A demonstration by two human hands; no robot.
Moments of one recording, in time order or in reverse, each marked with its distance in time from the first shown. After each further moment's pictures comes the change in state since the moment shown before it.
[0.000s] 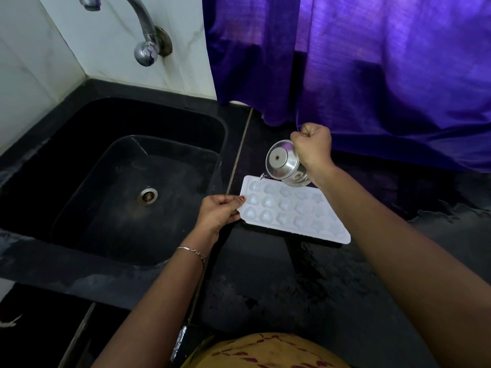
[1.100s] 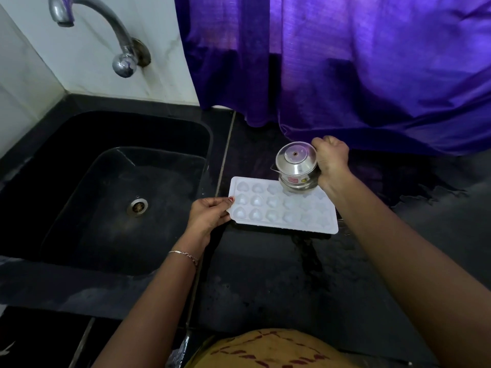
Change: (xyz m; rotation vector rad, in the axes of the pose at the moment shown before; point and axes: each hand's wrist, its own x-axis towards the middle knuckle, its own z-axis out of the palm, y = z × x) left_hand 0.000 0.000 -0.001 0.034 0.006 -0.004; right_hand -0.015 0.020 -0.054 0.407 0.162 0.346
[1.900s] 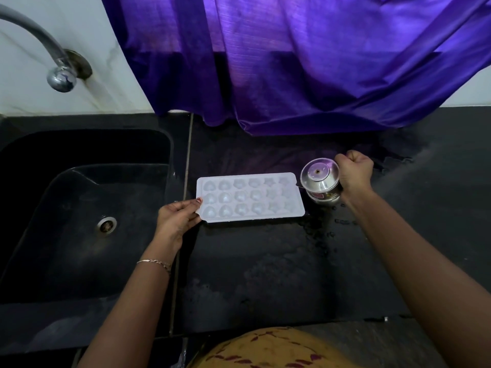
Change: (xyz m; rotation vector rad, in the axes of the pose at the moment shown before) left_hand 0.002 0.000 -0.001 0.051 -0.013 0.024; right_hand -0.014 0.020 -0.130 -0.104 0.289 -0.108
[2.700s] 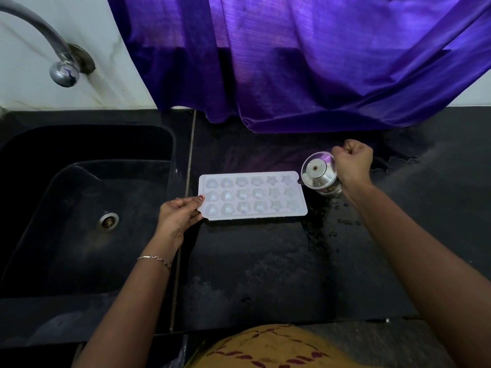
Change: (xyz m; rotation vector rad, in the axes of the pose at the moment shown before) left_hand 0.002 0.000 0.000 0.037 0.003 0.010; right_hand 0.008 -0.006 0.009 -0.134 -0.064 -0.165
